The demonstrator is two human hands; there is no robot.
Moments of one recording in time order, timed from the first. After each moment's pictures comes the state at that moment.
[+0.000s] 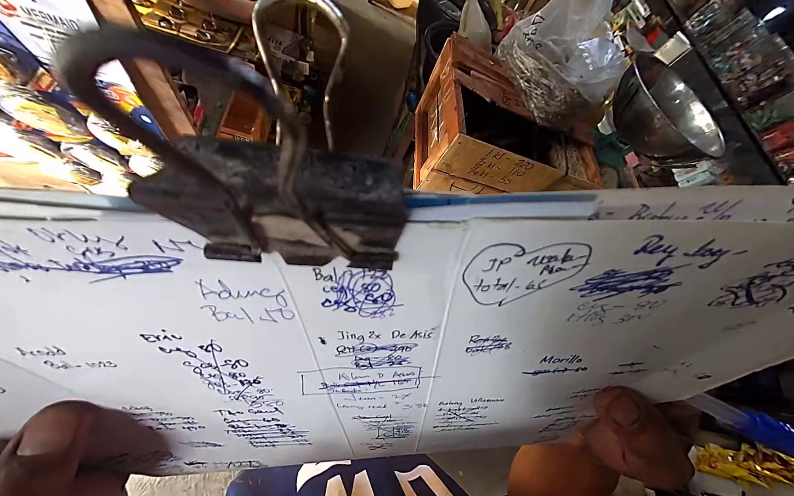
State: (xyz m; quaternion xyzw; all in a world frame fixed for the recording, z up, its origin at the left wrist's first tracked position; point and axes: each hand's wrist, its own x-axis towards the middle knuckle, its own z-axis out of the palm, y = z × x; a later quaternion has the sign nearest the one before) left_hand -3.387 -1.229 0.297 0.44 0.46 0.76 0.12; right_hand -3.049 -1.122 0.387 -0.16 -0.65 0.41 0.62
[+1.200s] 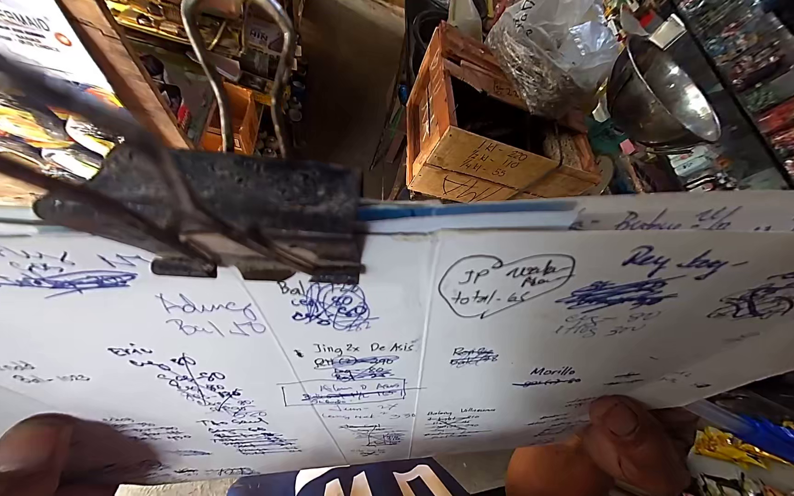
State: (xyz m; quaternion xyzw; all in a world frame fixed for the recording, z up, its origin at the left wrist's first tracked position) left_hand -3.384 -1.226 0.301 0.42 0.47 0.77 0.13; right_hand -3.048 -1.129 0.387 -0.18 -0.66 0.40 0.62
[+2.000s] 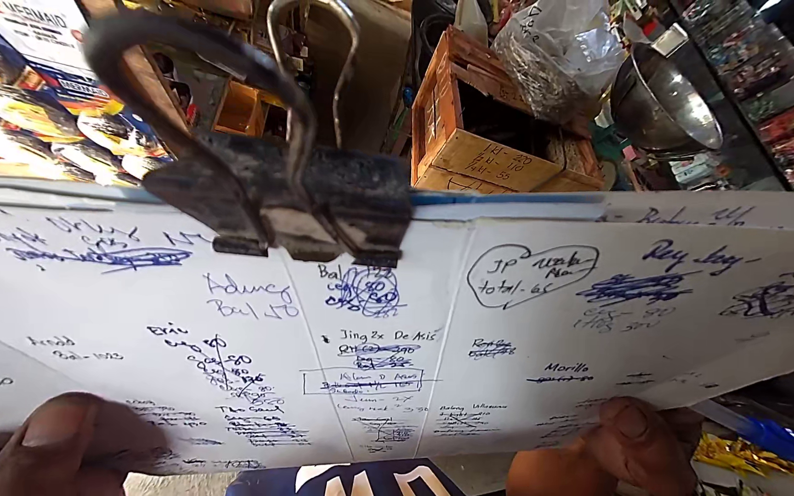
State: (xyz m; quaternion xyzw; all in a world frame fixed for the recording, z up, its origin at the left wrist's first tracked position) left_hand -3.390 -1.225 0.298 0.44 0.47 0.76 0.13; right_hand -3.053 -1.134 0.391 -0.18 -0.64 0.41 0.62
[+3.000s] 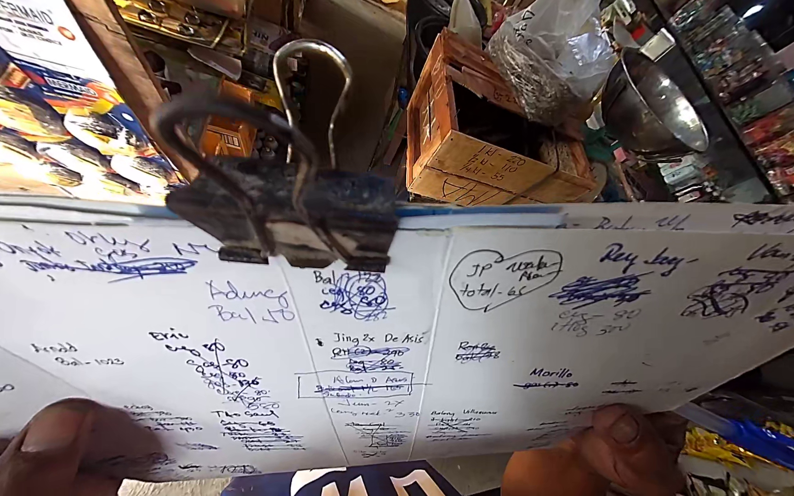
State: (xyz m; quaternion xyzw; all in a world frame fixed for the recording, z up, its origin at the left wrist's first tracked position) left_hand -3.392 -1.226 0.290 0.44 0.47 0.76 0.13; right_hand -3.050 -1.139 0.386 -0.17 -0.63 0.44 0.61
